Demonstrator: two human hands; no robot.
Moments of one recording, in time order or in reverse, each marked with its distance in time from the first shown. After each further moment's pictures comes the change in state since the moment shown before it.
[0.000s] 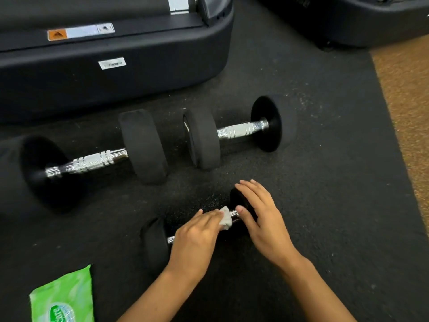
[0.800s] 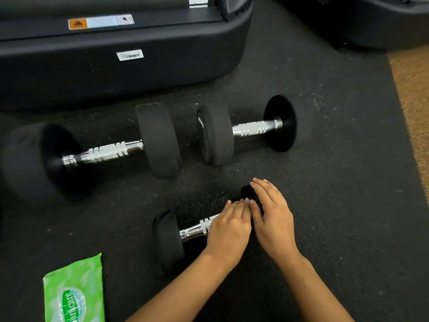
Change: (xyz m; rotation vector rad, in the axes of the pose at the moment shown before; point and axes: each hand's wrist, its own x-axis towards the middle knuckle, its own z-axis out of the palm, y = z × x) left_hand 0.022 0.025 0.031 0.089 -0.065 -0.023; right_hand 0.005 -0.002 0.017 -0.206 0.150 0.086
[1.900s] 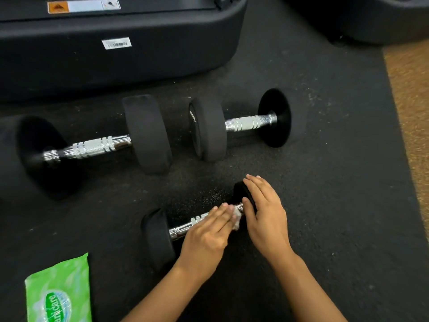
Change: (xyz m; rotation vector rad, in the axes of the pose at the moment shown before) left_hand -0.033 -0.026 -0.001 -0.093 0.165 0.235; right_hand 0.000 0.002 0.000 0.026 -0.017 -0.014
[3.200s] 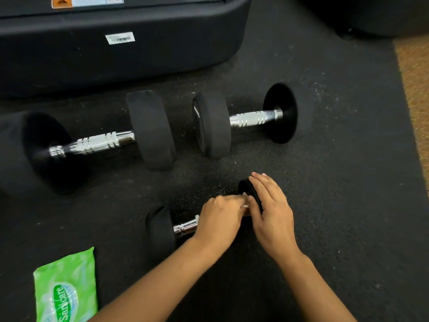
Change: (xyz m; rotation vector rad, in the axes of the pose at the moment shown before) left_hand 0.053 0.006 -0.009 -0.099 -0.305 -0.366; right_hand -0.004 0.003 0.000 -0.024 0.012 -0.024
